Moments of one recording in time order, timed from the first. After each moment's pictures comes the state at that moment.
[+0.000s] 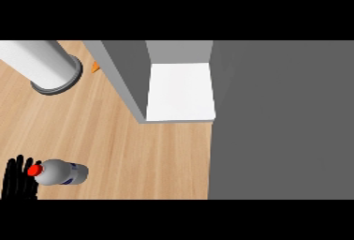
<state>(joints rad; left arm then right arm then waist) 0.34 0.05 0.30 -1.52 0.32 -0.13 -0.36 1.02 -0.15 -0.02 -2.43 -0.22 0.50 -0.35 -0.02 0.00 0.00</state>
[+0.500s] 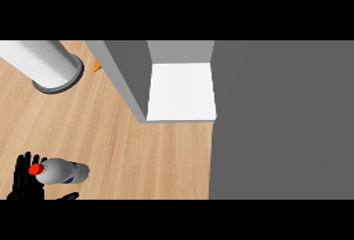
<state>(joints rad) 0.20 0.10 0.36 -1.22 0.30 -0.17 -0.51 1.08 -0.15 -0.05 -2.43 -0.22 0.53 -0.40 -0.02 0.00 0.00</state>
